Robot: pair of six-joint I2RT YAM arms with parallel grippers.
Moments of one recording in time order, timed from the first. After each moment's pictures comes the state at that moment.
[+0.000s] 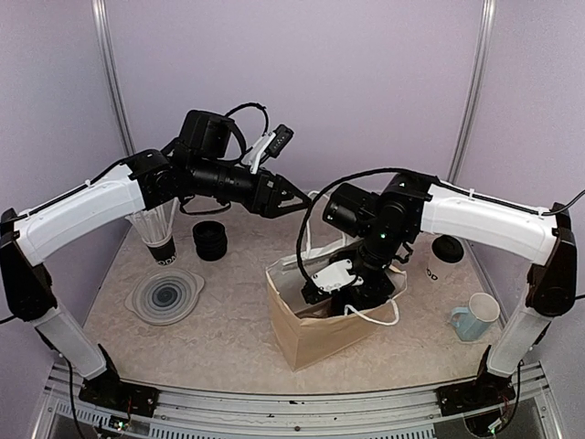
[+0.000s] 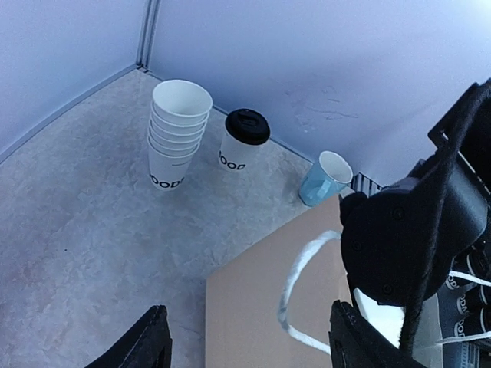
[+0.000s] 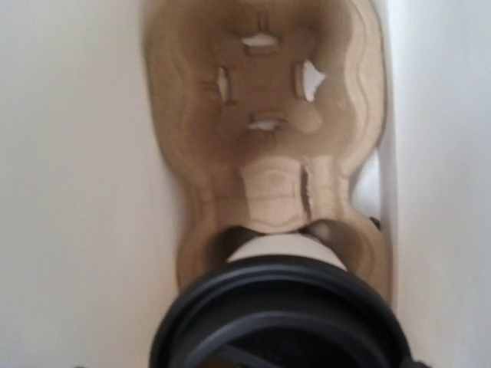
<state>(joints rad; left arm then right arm) -0.80 1.60 1.60 -0.44 0.45 -0.15 0.99 1.69 1.58 -1.25 -0.14 -0.94</state>
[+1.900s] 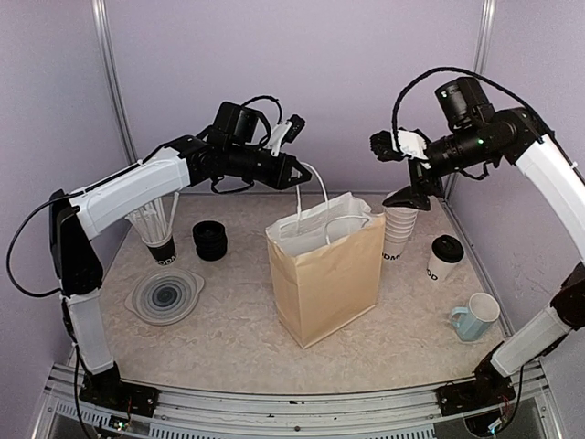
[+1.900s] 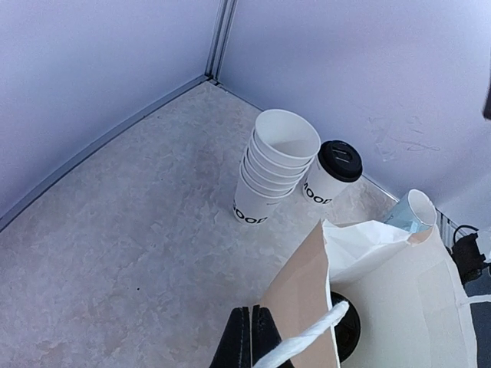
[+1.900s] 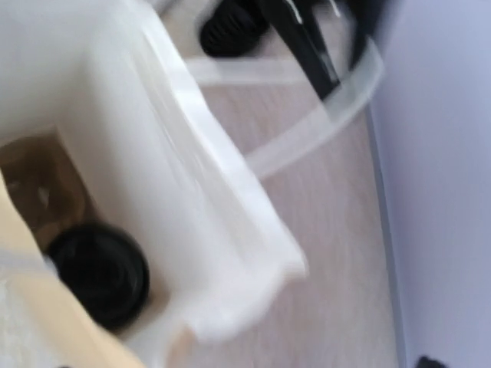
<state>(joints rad) -0.73 1.92 1.91 -0.46 0.36 -0.09 0.56 1.49 1.89 -1.14 -0.37 -1.02</state>
